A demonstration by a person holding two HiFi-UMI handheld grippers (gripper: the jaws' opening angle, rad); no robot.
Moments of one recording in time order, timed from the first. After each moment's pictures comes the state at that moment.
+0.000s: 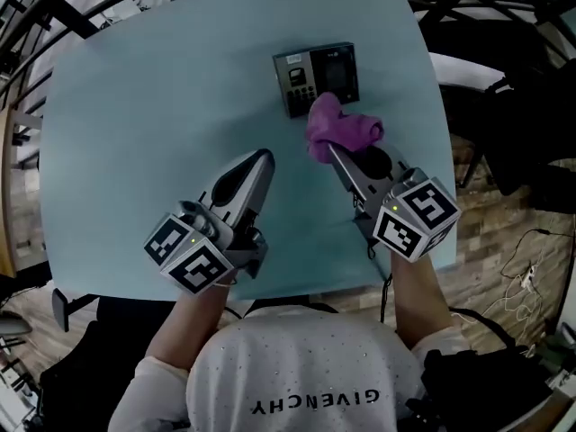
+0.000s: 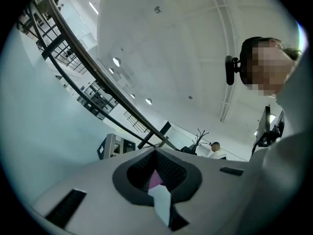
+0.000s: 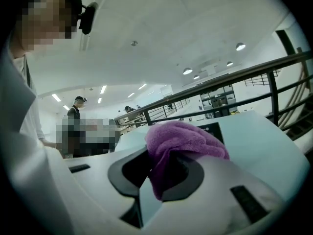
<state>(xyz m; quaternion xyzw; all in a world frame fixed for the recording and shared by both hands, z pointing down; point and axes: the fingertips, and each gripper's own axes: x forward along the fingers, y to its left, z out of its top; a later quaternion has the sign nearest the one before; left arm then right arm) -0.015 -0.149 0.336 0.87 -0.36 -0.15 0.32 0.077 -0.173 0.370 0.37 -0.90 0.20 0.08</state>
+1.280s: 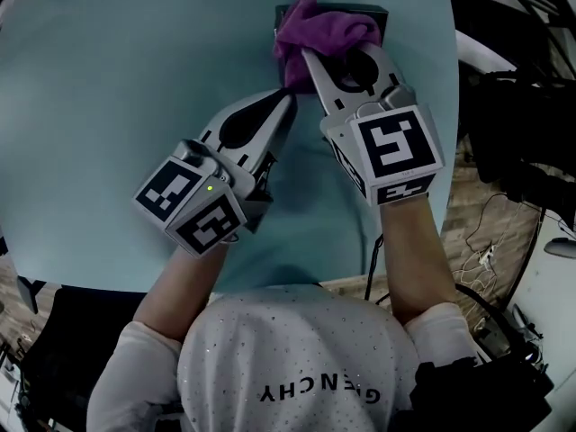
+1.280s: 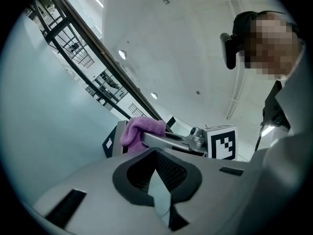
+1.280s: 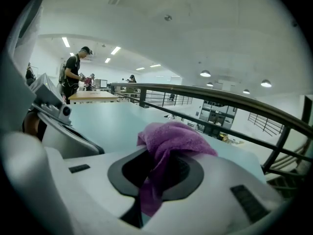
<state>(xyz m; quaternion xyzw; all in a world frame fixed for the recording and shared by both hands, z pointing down) 0.013 -0.230 0.419 0.85 -0.36 -0.11 0.36 0.030 -0.299 0.424 0.38 -0.88 0.02 0.27</state>
